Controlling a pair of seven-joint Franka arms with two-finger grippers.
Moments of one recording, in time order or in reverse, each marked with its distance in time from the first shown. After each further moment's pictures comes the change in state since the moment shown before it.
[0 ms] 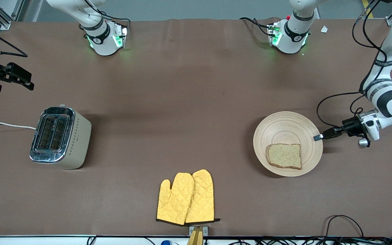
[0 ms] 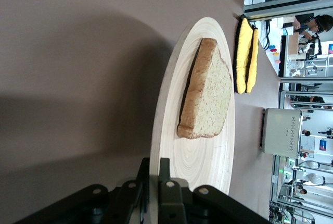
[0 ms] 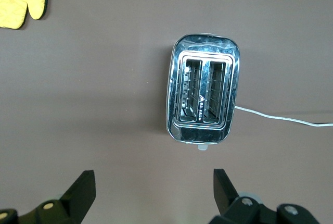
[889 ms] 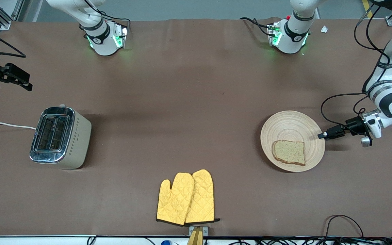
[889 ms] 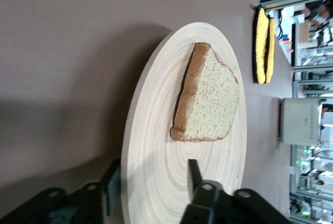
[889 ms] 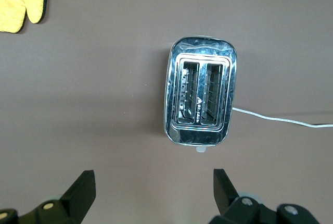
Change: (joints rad) left arm 0.053 0.068 -0.009 0.063 0.102 0.010 0.061; right arm -0.007 0.000 -0.005 0.002 -0.002 0.010 0.000
